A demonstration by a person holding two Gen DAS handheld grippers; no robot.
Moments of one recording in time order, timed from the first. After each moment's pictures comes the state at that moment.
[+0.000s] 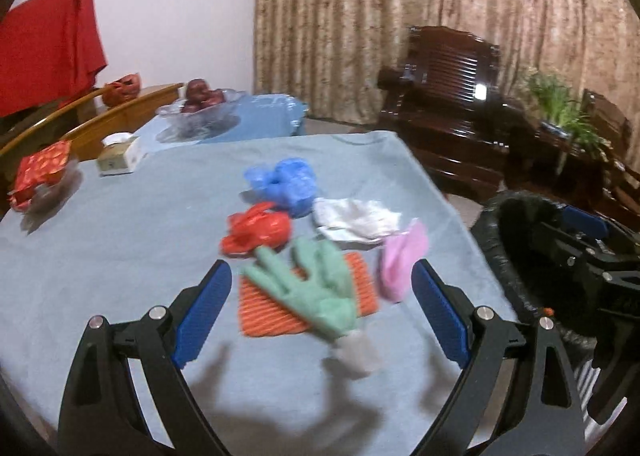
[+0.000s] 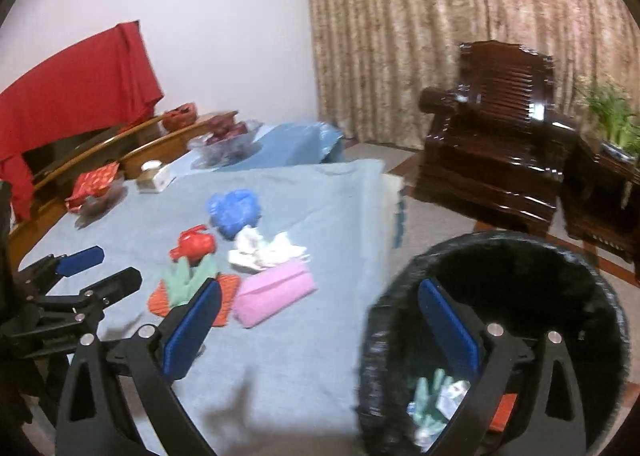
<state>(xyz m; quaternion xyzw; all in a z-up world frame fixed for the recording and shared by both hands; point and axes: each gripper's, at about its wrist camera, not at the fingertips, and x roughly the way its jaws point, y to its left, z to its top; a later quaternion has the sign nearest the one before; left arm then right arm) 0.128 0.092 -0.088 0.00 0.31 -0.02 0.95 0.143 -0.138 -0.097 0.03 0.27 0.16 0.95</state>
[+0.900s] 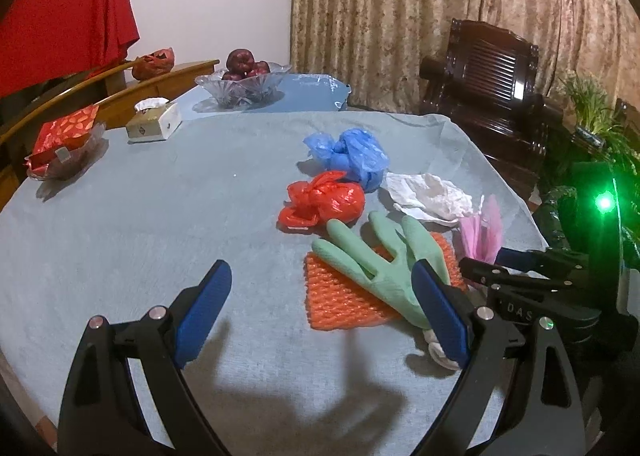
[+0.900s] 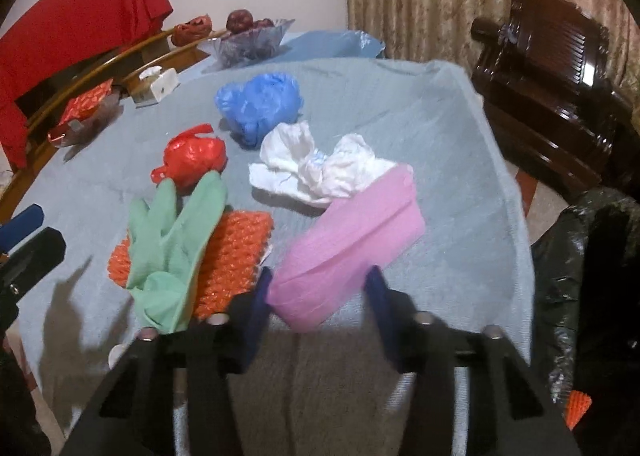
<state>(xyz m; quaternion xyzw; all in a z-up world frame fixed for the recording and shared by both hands) 0.148 0.137 -0.125 -0.02 0.33 0.03 0.94 0.222 -0.055 -0.180 -0.01 0.40 0.20 0.90</state>
